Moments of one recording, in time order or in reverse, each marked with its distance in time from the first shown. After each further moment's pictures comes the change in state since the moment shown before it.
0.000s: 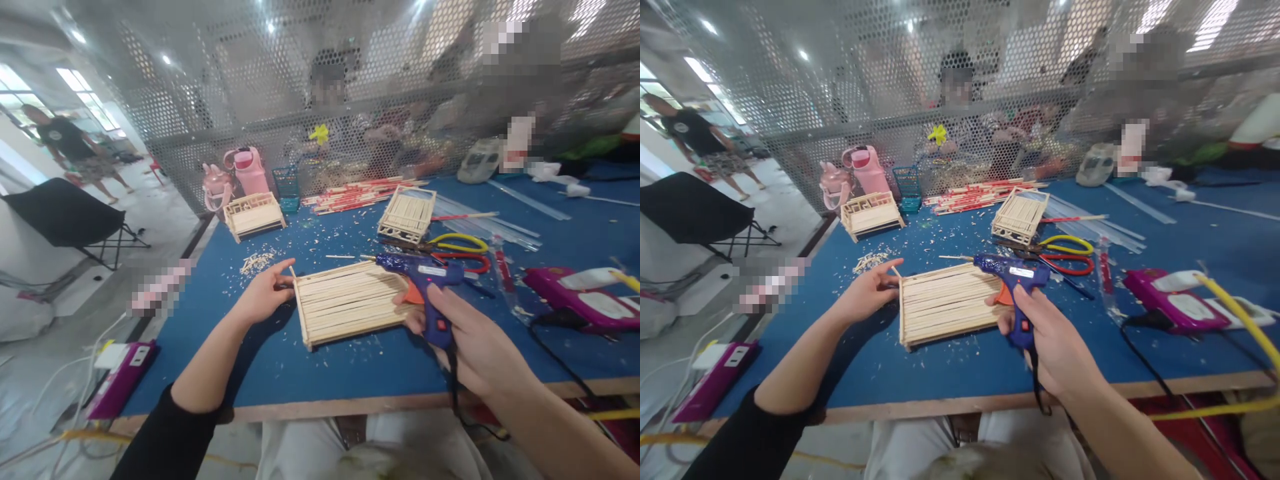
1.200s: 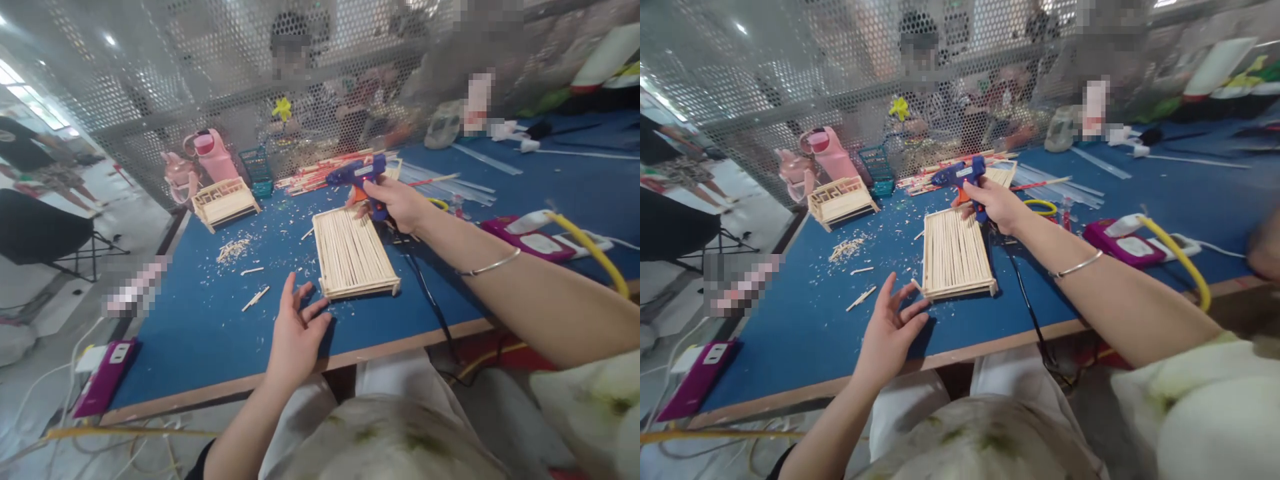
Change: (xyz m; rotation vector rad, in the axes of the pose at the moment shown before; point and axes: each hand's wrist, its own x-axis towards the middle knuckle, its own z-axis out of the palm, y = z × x) left_hand -0.065 0.042 0.122 -0.727 0.306 -0.190; right_hand 0.136 -0.051 -0.015 -0.148 -0.366 -0.364
